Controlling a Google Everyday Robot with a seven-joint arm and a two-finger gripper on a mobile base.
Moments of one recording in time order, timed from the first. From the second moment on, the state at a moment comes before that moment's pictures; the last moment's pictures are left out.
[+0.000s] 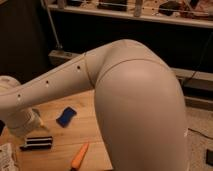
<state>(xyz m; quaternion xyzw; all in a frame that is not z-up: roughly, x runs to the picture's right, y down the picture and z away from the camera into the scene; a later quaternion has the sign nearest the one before) -0.299 0.187 0.591 -0.32 0.14 0.42 0.84</state>
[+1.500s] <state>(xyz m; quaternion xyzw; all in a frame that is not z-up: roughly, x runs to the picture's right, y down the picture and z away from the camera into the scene) -0.307 0.186 0.593 -0.31 0.13 0.41 0.84</state>
